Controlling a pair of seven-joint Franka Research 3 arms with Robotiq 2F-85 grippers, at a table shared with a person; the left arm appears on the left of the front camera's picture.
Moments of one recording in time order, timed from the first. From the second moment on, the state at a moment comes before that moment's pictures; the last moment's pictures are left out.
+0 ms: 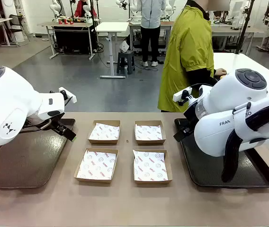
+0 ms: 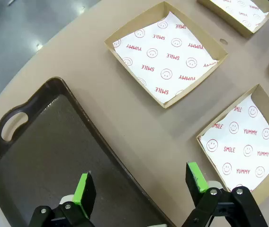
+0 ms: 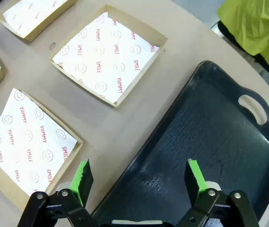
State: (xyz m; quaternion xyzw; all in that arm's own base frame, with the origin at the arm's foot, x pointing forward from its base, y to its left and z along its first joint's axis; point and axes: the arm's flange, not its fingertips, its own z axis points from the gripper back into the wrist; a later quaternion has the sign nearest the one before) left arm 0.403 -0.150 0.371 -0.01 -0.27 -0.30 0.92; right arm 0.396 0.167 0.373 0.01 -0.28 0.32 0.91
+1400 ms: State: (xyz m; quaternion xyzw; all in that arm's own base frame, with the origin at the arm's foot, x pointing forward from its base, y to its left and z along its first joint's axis) left arm 0.403 -0.150 0.371 -0.01 -0.27 -0.30 0.92; right arm 0.396 0.167 0.373 0.01 -0.28 0.32 0.91
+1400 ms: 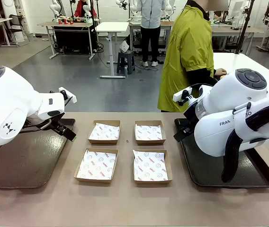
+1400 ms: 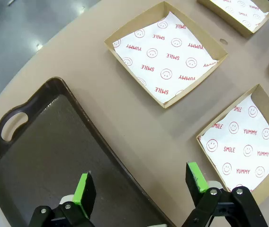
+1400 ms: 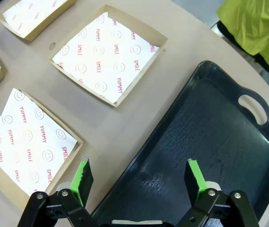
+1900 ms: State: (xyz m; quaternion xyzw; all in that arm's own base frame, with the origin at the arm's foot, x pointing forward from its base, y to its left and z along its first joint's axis) left arm 0.361 -0.148 0.448 -0.02 -0.23 -0.37 0.90; right arm 0.359 0.149 0.437 0.00 -0.21 0.33 0.92
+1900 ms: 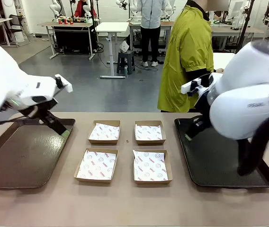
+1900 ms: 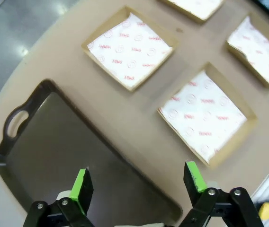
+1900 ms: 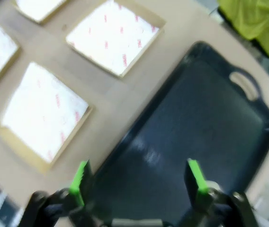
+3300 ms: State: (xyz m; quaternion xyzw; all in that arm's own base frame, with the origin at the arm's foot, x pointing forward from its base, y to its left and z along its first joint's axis) left arm 0.325 -0.058 0.495 -0.31 -0.14 -0.31 0.89; right arm 0.287 0.041 0.483 0.27 -0.06 0.27 0.92
